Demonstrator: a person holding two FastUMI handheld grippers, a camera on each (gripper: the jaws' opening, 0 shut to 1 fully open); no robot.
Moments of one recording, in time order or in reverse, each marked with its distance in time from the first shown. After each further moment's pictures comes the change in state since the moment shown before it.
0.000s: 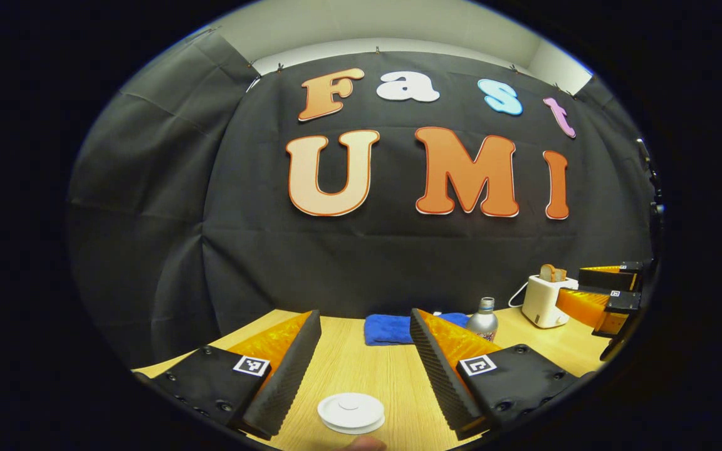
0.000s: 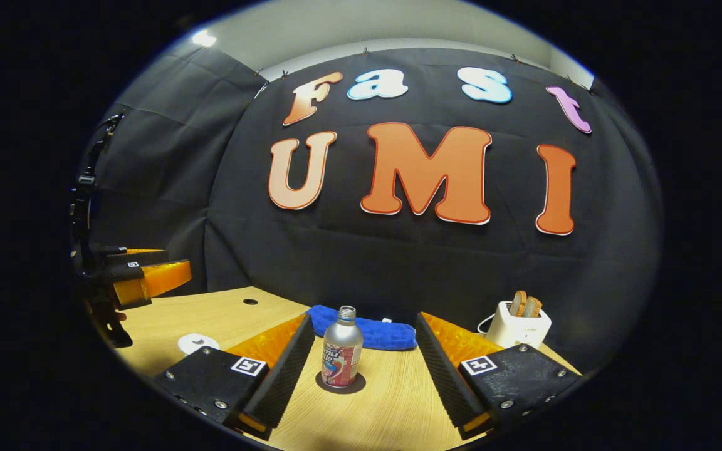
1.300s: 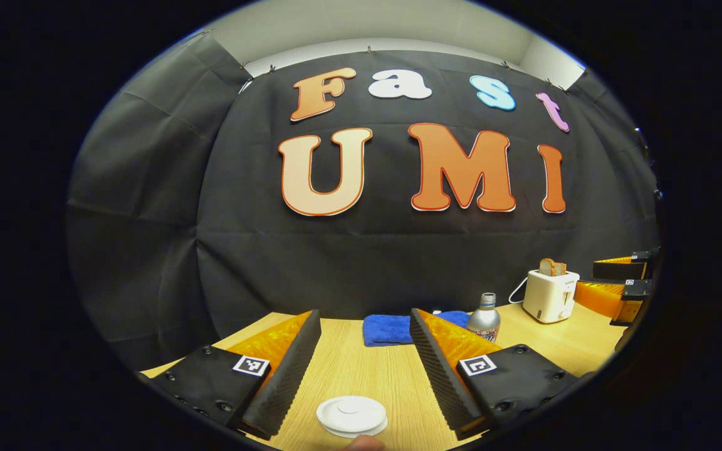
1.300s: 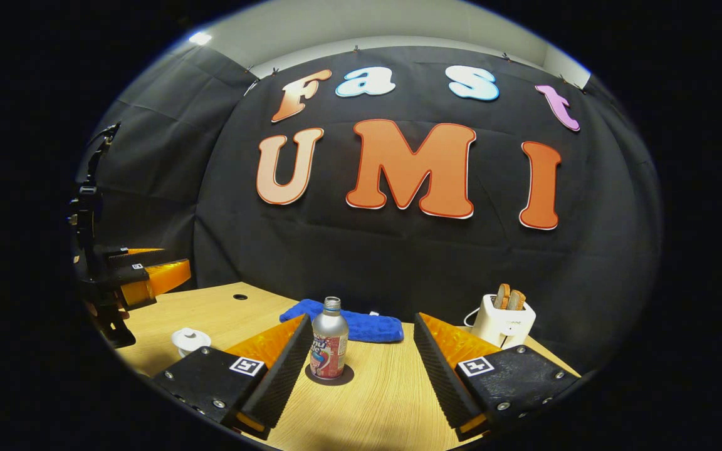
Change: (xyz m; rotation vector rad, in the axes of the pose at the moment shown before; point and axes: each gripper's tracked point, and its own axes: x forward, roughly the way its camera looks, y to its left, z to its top) left arm 0.008 0.001 -0.009 0.035 0.007 -0.006; right arm -0.010 -0.031 -0.011 0.010 0.018 -0.051
